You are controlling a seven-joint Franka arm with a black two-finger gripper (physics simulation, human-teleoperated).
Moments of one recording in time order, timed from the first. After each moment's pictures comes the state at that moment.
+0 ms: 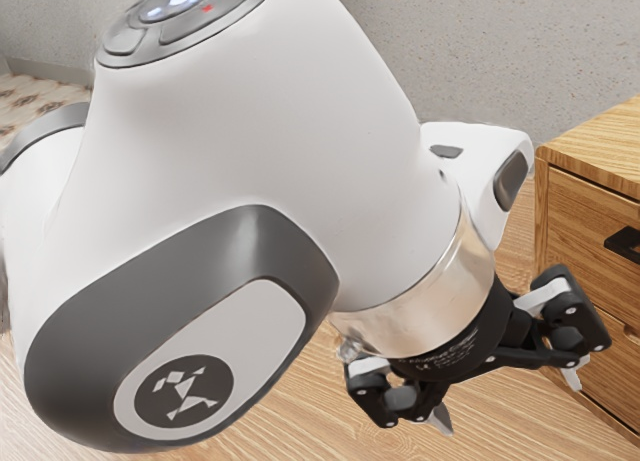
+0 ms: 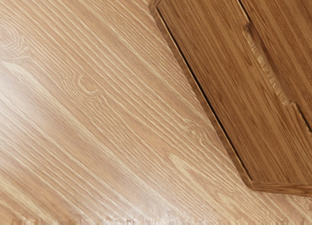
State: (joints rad) arm 0.65 -0.53 -1.04 -1.67 -0.43 1.81 -1.12
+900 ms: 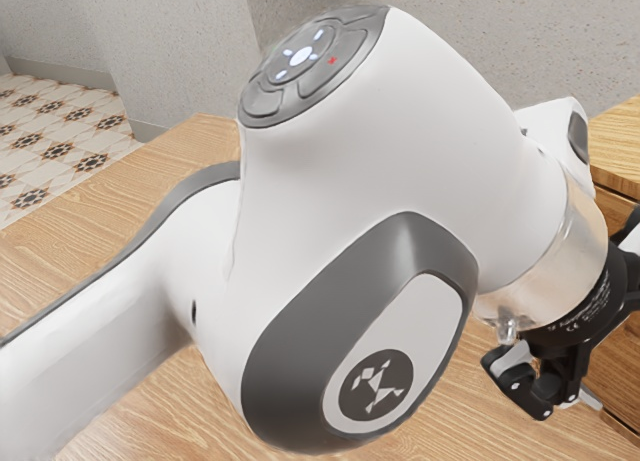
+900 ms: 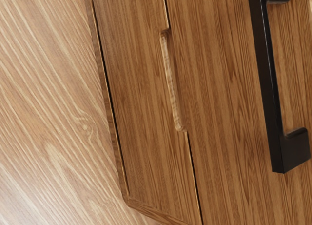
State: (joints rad) arm 0.99 -0.60 -1.29 -1.61 -0.70 2.04 -1.32
